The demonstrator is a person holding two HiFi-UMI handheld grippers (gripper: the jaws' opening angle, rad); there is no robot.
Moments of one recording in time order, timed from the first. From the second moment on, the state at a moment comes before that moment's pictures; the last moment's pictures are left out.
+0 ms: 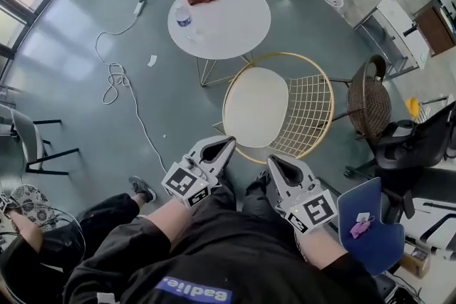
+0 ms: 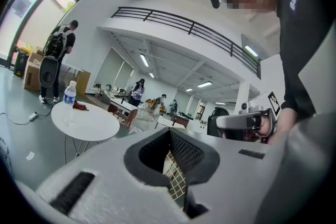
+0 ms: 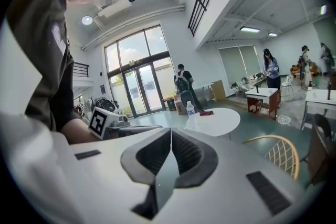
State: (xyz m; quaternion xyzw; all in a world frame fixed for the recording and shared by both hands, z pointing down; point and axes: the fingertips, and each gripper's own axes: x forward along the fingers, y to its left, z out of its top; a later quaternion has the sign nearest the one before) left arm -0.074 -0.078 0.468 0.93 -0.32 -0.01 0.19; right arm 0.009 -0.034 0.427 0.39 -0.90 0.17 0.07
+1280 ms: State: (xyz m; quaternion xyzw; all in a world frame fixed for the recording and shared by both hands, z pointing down) left arm -0.099 -0.205 0.809 0.84 -0.41 0.13 0.33; right arm 0.011 -0.145 0.616 0.36 -0.89 0.23 0.11
